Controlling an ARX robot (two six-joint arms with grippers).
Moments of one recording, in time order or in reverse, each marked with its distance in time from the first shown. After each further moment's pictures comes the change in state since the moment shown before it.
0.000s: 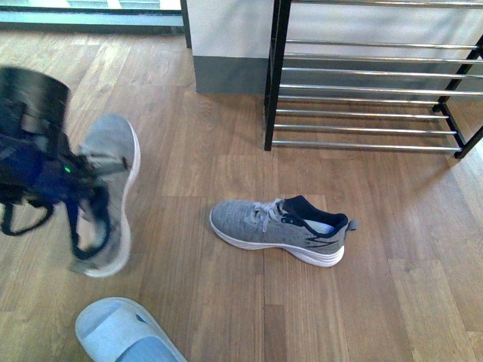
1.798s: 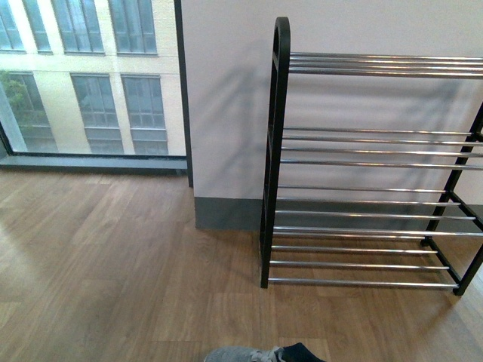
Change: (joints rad) left arm -0.150 -1.692 -0.769 0.071 -0.403 0.698; right arm 0.000 0.000 0.000 0.000 0.000 0.000
